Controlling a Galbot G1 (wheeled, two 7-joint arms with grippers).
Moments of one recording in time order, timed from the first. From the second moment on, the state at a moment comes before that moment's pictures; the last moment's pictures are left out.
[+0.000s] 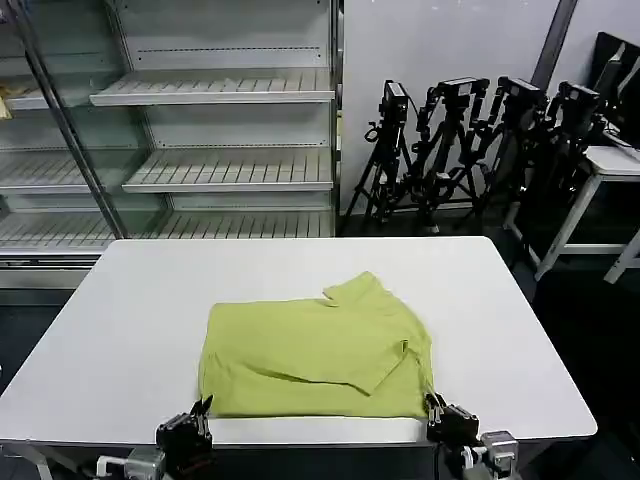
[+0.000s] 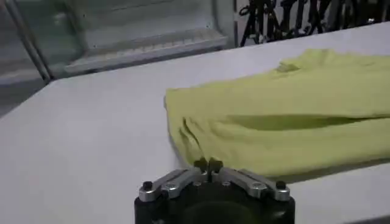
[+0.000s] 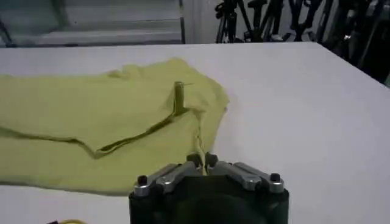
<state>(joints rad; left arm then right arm) 1.79 -1.09 -0.47 -2.34 -0.31 0.51 -0.28 -1.70 1.15 0.44 2.31 0.41 -0.51 0.23</state>
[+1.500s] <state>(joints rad) 1.29 -0.91 -0.35 -2.09 -0.65 0.57 -0.34 -1.02 1.02 0.19 1.97 0.64 -0.55 0.36</state>
